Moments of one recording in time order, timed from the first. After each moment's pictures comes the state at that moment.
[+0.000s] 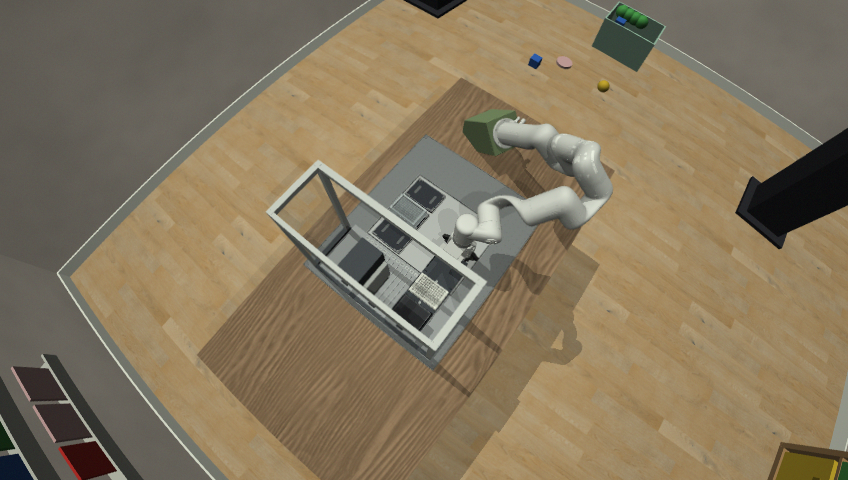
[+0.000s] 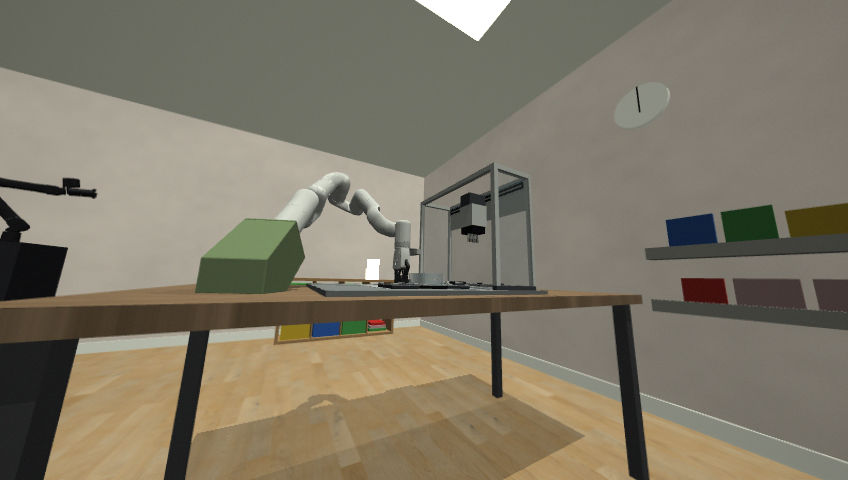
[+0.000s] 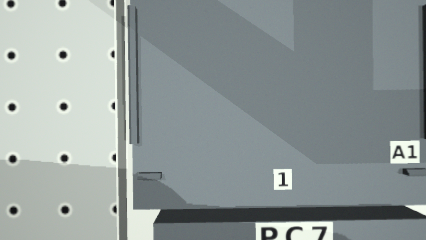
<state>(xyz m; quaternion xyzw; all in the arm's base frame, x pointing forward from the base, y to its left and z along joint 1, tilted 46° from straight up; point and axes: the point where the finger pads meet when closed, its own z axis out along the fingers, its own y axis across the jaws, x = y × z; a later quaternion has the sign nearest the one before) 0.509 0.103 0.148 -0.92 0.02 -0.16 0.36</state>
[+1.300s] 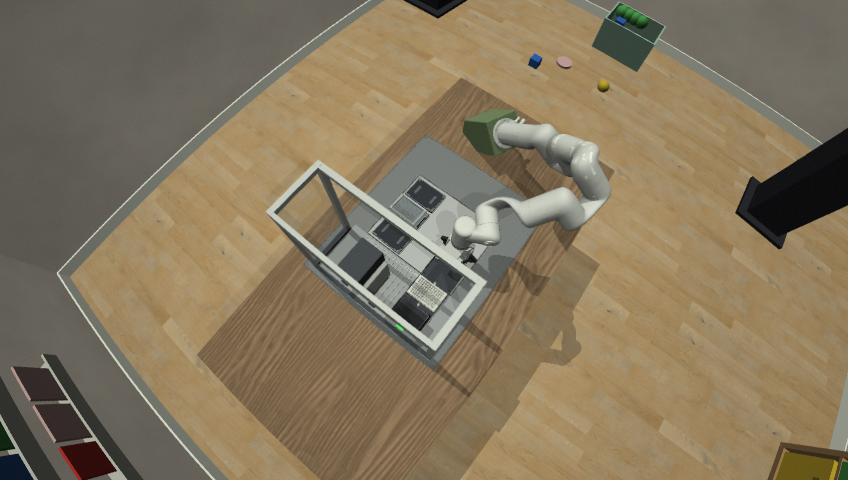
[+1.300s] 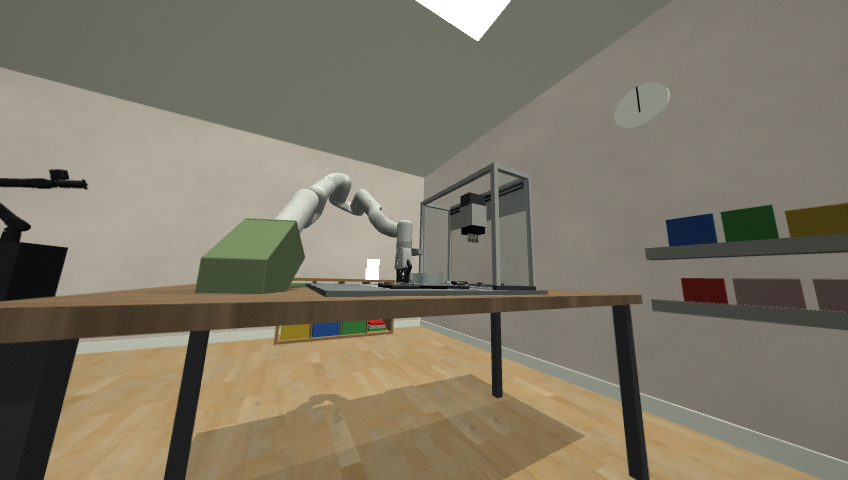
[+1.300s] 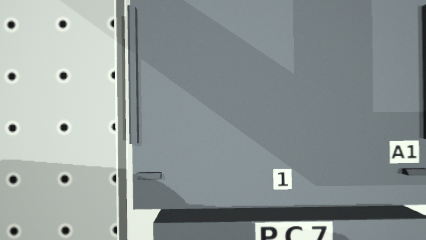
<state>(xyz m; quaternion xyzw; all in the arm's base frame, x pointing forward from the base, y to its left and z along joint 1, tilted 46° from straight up) 0.519 0.101 0.151 -0.92 0.02 -0.16 0.36</state>
